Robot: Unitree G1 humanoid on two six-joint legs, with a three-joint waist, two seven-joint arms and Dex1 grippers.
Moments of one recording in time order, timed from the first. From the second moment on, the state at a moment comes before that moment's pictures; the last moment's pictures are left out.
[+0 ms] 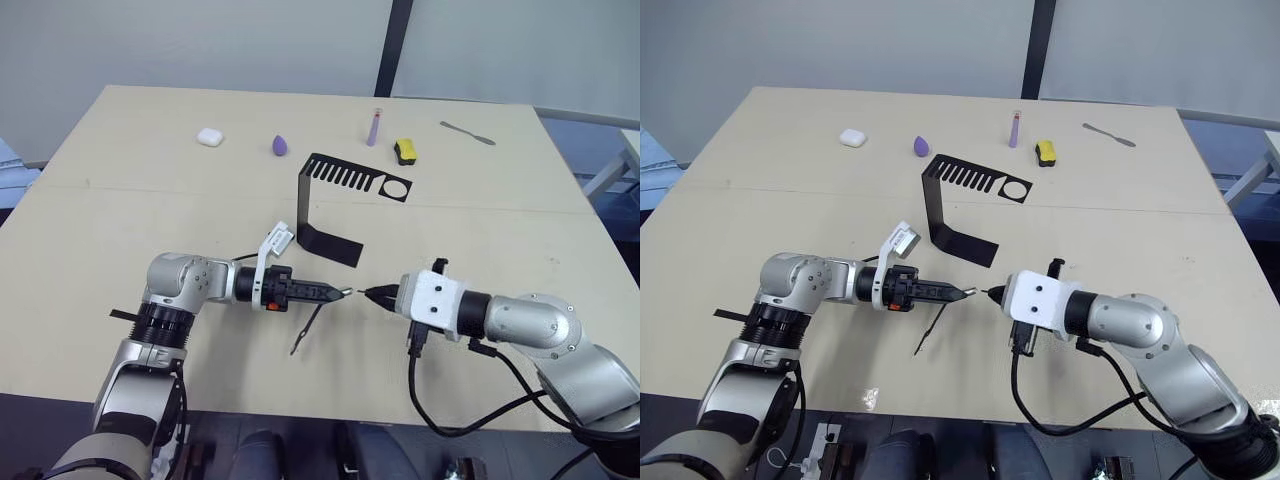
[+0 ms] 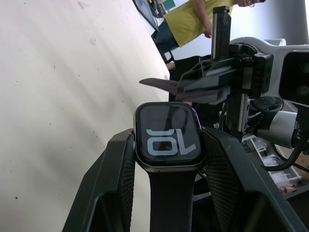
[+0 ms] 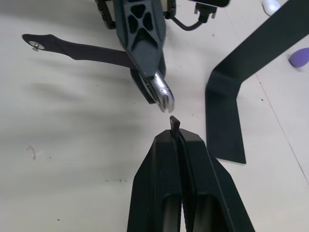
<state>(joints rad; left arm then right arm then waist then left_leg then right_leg) -0.74 0.43 -0.10 0.24 -0.68 1.29 -1.08 -0.27 -0.82 0.18 -0.71 0.15 0.55 0.78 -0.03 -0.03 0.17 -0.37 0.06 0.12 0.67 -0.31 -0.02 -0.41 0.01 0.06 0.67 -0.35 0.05</state>
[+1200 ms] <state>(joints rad) -0.74 0.41 -0.10 0.24 -0.68 1.29 -1.07 -0.28 -0.82 0.18 -0.73 0.18 0.57 0.78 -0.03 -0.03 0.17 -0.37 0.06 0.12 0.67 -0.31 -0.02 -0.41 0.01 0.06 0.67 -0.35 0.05</state>
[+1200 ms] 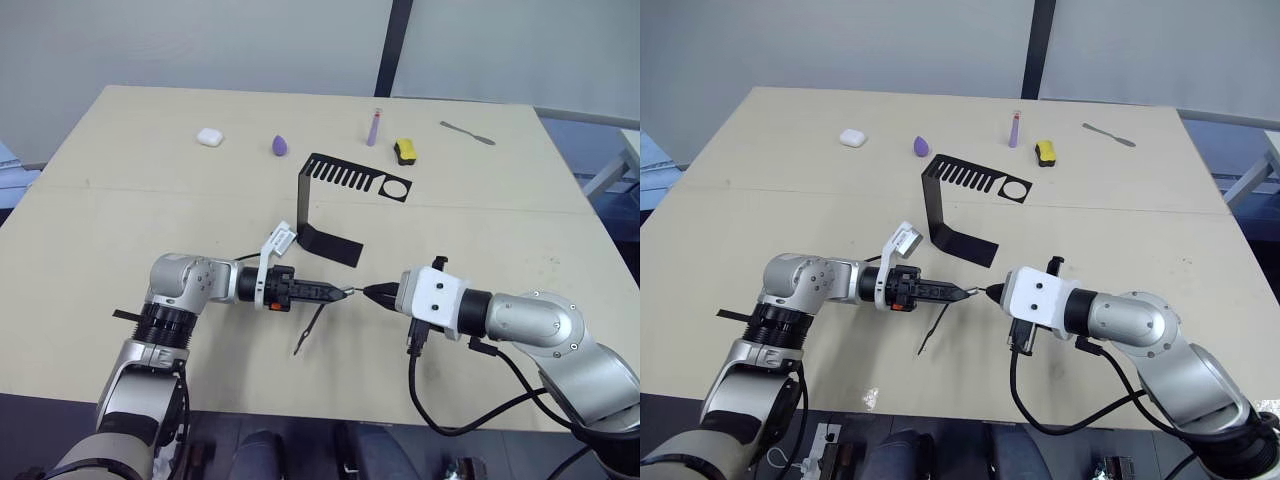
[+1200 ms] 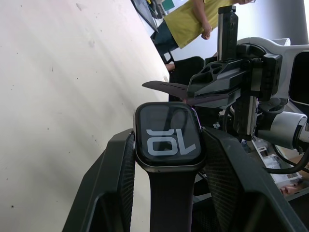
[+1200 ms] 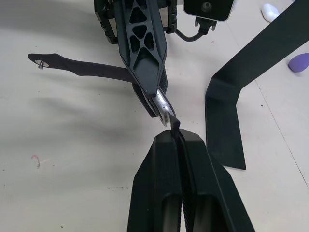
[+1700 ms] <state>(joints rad) -0.74 0.41 -0.10 0.24 -0.68 1.29 -1.07 -0.28 -0.82 0.18 -0.74 0.18 0.57 0.78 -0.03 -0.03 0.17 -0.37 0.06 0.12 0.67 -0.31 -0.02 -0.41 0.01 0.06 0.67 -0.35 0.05</state>
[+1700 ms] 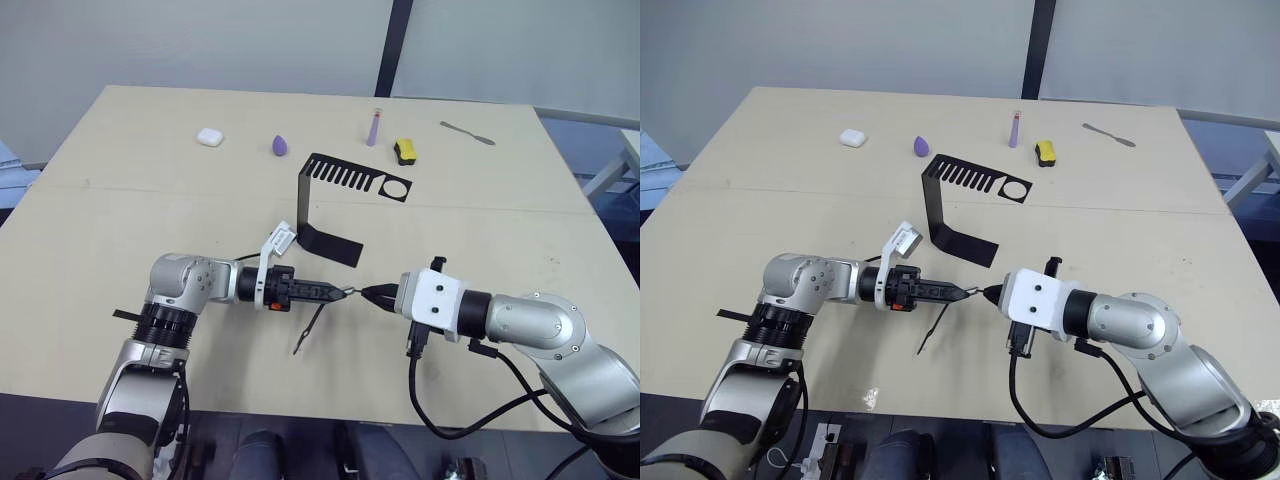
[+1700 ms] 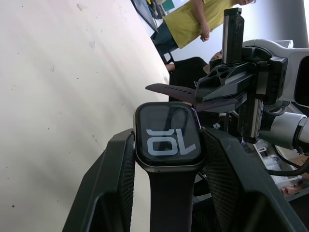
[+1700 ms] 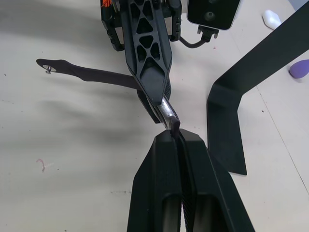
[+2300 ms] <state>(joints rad) -0.74 0.41 -0.10 0.24 -0.68 1.29 -1.07 -0.28 -0.82 0.18 -0.74 0.16 0.57 0.78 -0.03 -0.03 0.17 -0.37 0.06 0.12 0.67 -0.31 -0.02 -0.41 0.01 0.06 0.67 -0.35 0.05</state>
